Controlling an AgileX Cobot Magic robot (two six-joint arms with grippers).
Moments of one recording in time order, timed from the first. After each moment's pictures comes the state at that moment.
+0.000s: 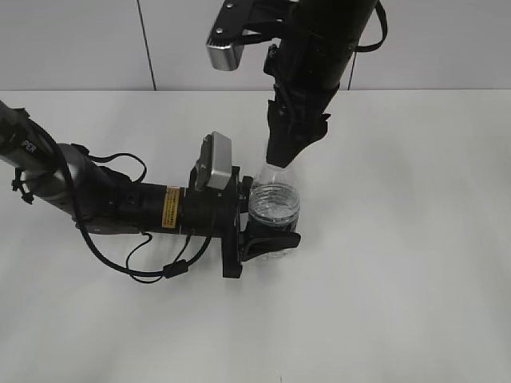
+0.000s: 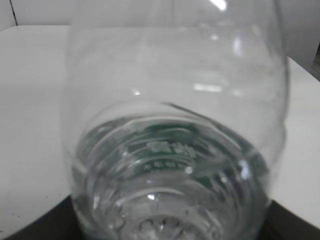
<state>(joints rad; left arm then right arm) -0.40 2.37 -1.15 1.28 -1.19 -0.43 0.61 1.98 -1.76 0.21 1.23 -1.03</state>
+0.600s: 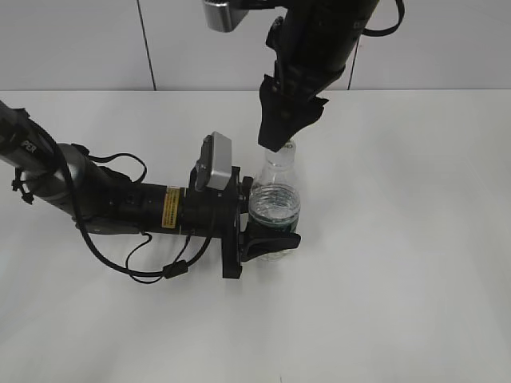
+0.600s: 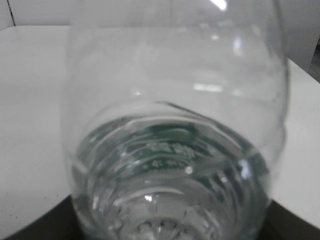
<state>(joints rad) -0.40 2.37 -1.15 1.29 -1.19 -0.43 0.61 1.93 -1.76 0.24 1.22 -0.86</state>
